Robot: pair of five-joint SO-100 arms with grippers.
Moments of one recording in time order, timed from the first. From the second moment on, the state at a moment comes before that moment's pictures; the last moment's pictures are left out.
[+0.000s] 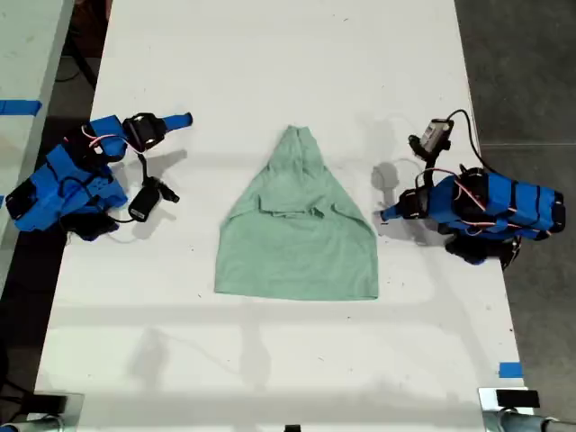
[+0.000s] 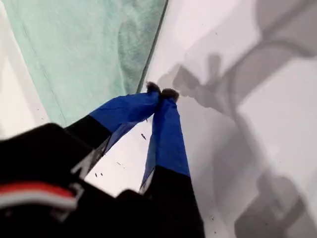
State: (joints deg) arm 0 -45.3 205.9 186.7 38.8 33.7; arm 1 13.9 200.3 174.6 78.8 -22.1
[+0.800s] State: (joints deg) arm 0 -46.0 206.0 186.7 39.3 32.6; arm 1 13.5 200.3 174.6 78.8 -21.9
